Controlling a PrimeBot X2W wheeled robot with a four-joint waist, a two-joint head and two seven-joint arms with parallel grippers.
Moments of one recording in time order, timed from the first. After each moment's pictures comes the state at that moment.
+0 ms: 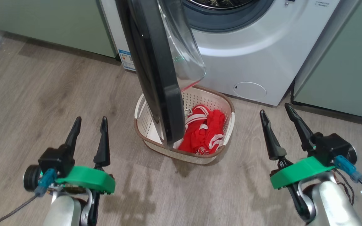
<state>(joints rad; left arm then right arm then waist) -0.10 0.07 -0.11 0.14 -0.23 0.02 -0.26 -0.11 -0.06 0.09 0.13 0.15 0.13 -0.22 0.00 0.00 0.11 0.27</state>
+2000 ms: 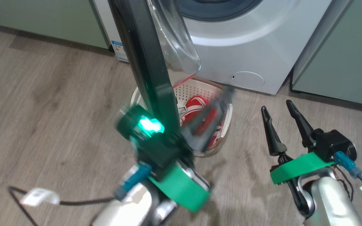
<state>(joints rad) -0.33 0.06 -0.64 -0.26 -0.24 0.00 -0.09 -0.15 -0.06 0.08 0.18 0.14 0.13 -0.24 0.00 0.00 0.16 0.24</state>
